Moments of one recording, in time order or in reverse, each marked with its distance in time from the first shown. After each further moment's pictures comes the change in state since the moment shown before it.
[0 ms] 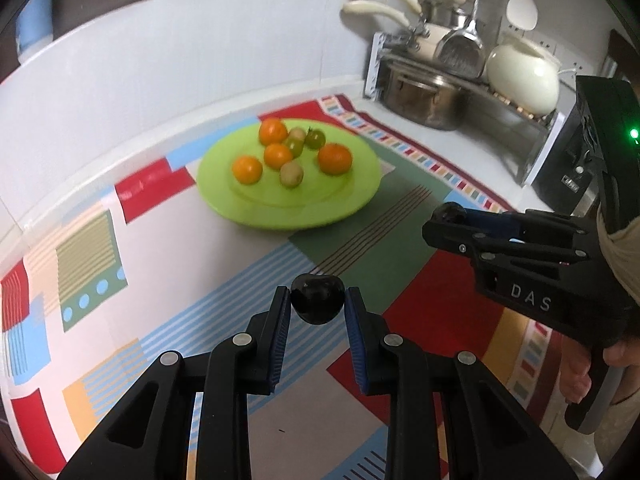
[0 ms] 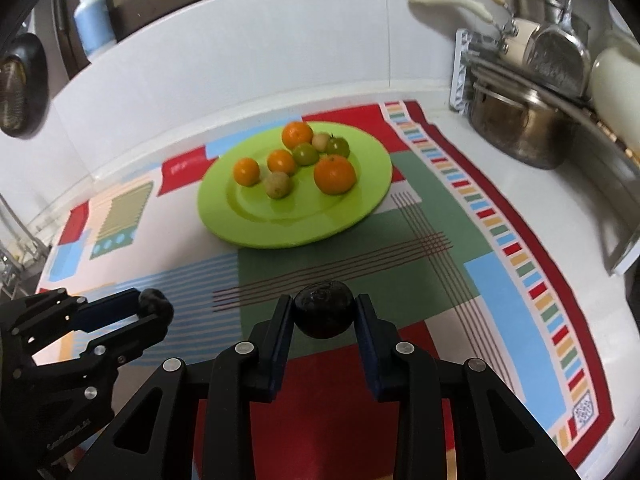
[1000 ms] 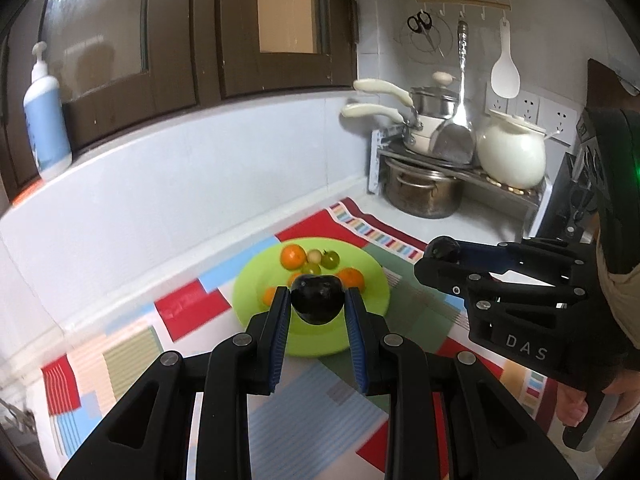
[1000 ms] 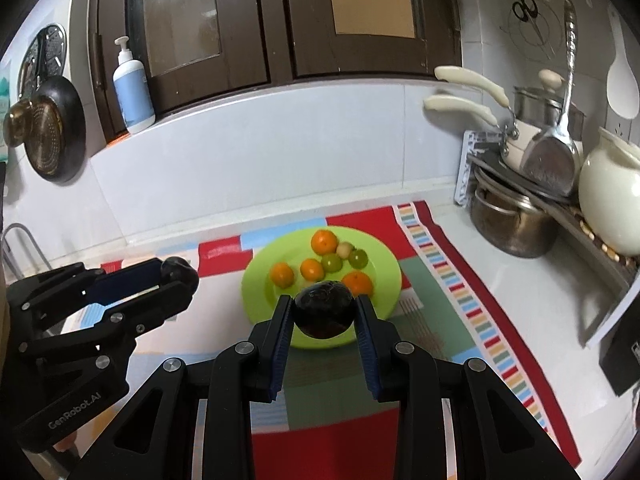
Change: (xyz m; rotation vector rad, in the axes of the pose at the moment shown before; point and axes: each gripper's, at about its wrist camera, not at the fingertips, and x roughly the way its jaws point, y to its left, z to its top) left arm -0.058 0.007 0.071 0.085 -0.260 0.057; right arm -0.059 0.024 0.060 -0.050 -0.218 0.019
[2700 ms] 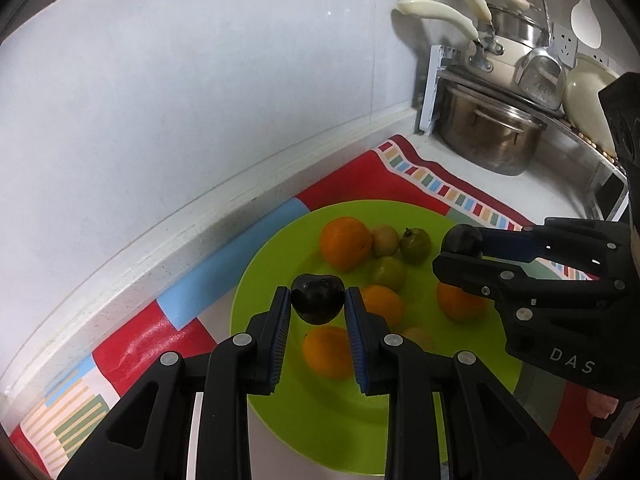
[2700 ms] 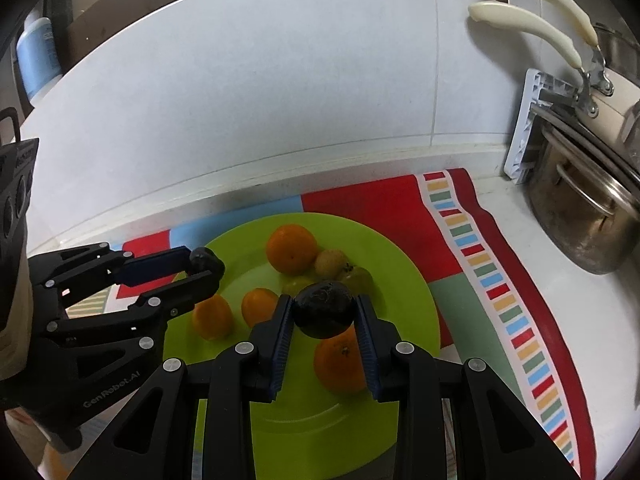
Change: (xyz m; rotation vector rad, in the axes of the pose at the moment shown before) left arm 0.205 0.064 0.002 0.028 0.213 -0.043; right arm 0.188 -0.030 0.025 0.013 0.178 0.012
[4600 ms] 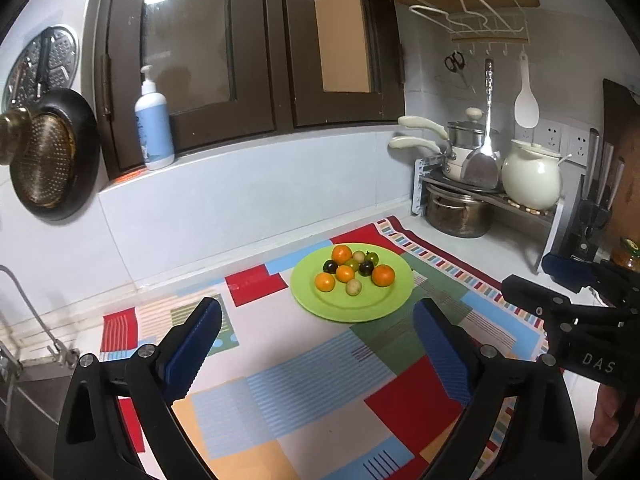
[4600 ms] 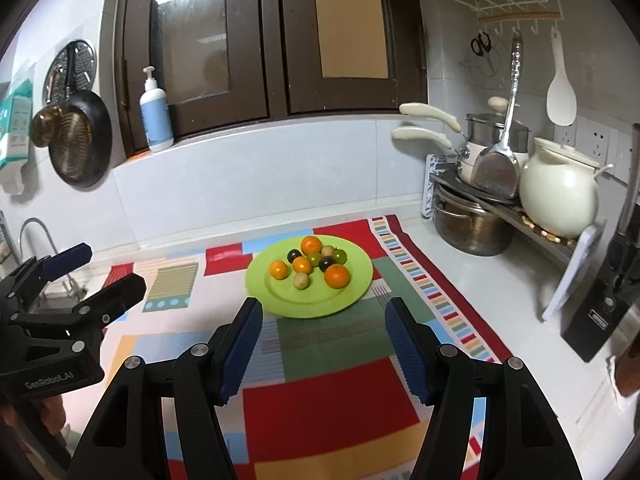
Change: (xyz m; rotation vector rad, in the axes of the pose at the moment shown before) left arm -0.294 -0.106 -0.114 -0.144 -0.316 0.266; right arm -0.276 0.034 -0.132 0.001 -0.295 -0.069
